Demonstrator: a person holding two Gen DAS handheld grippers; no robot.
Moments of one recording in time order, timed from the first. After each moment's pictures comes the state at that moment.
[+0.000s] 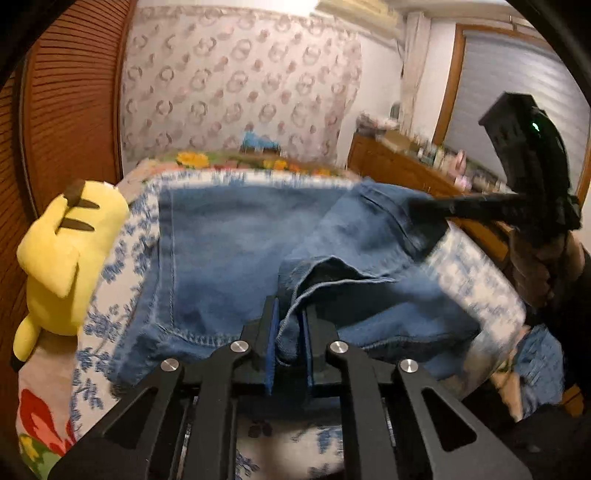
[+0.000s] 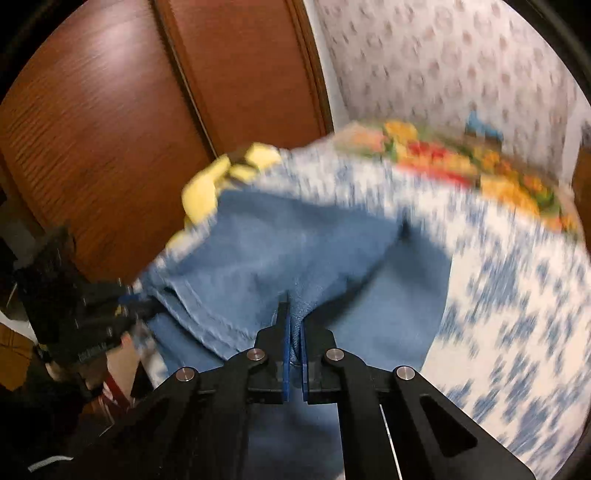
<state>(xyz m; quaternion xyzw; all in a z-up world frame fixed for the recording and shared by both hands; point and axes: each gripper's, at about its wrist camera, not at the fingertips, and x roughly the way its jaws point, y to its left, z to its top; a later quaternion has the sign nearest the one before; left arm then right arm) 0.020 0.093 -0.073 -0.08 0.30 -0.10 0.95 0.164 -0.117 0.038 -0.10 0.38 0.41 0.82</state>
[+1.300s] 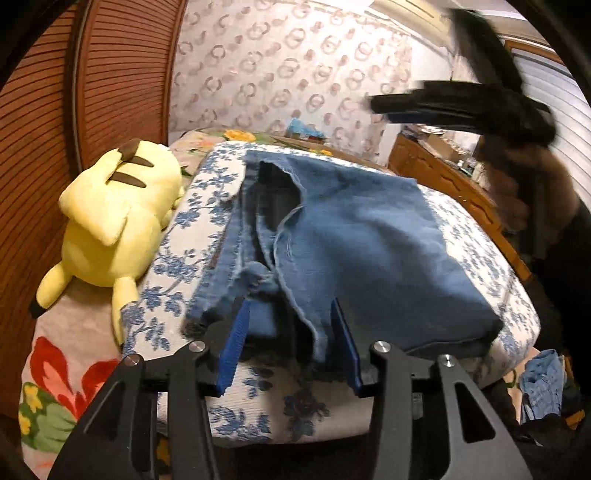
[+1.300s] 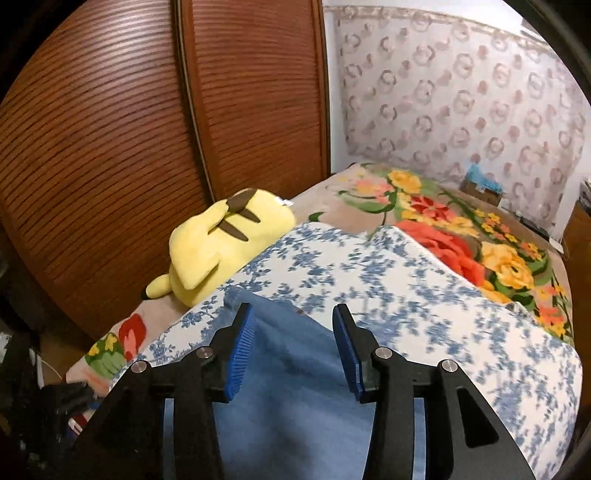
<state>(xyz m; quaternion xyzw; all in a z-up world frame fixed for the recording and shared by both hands) 0.001 0.146 -0.104 -0.12 0.35 -0.01 0.93 0.207 -0.003 0.070 -0.14 0.32 0.40 0.85</state>
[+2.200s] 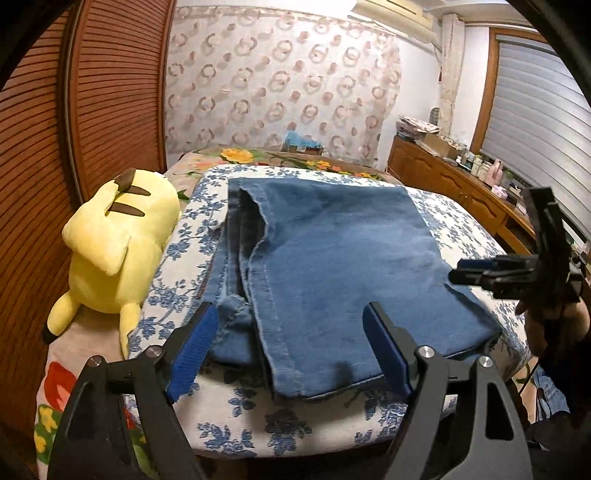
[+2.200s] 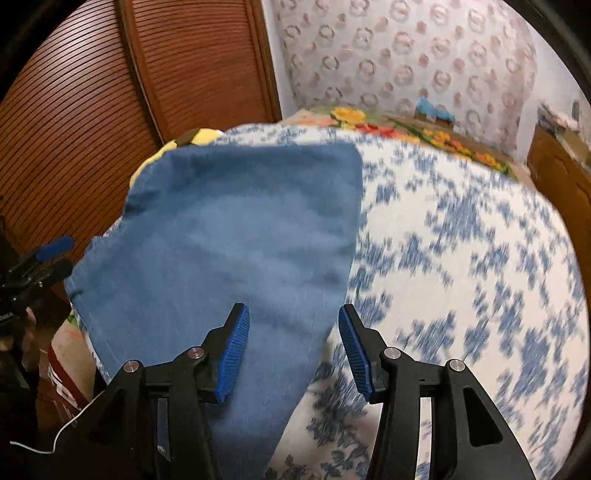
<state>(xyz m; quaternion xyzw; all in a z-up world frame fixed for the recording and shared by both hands) 0.003 0.120 -0.085 -0.08 0.32 -0.01 0.94 0.130 -0.137 -0.016 -0.10 0.41 0.31 0.85</state>
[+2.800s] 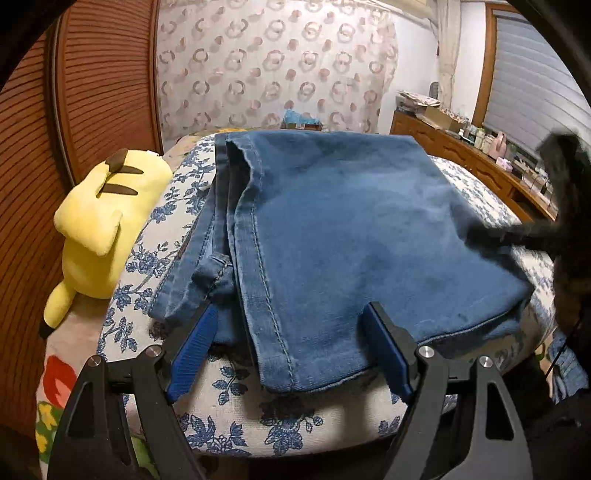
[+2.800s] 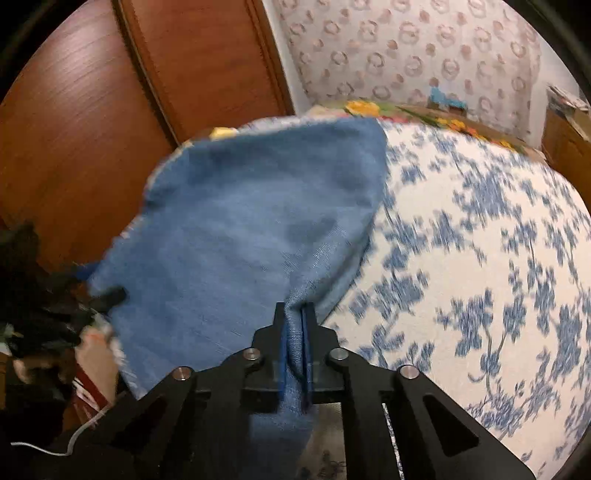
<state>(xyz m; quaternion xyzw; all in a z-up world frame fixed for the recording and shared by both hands) 0.010 0.109 -0.124 -0.05 0.36 -0.01 0.93 0.129 -0.136 -0.019 -0.06 0.41 0.35 0.84</state>
